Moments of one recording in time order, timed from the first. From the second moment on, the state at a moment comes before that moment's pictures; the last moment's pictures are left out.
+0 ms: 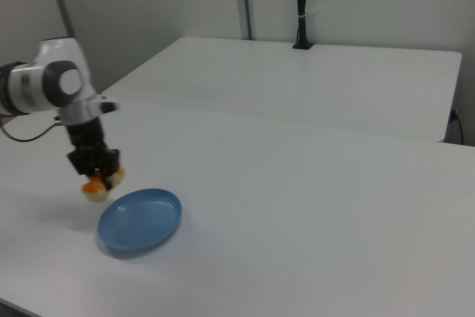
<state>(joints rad) 0.31 0.12 0.03 -2.01 -0.12 1.95 0.22</state>
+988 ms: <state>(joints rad) 0.52 0.26 0.03 -1.91 -0.12 2.01 0.42</state>
